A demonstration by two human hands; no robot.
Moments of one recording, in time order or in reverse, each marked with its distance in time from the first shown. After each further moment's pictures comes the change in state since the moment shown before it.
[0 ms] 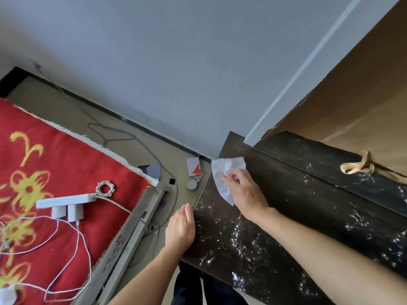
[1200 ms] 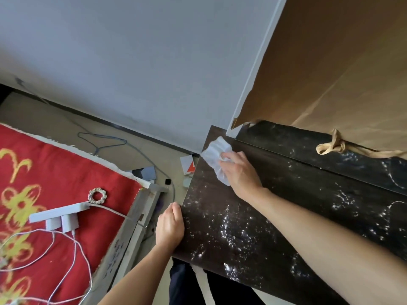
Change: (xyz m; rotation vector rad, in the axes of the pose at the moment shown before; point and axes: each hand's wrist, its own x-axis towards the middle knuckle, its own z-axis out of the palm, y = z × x) left_hand 0.000 0.006 0.005 0.013 0.071 0.029; right_hand 0.014 0.031 -0.020 0.086 0.091 0.153
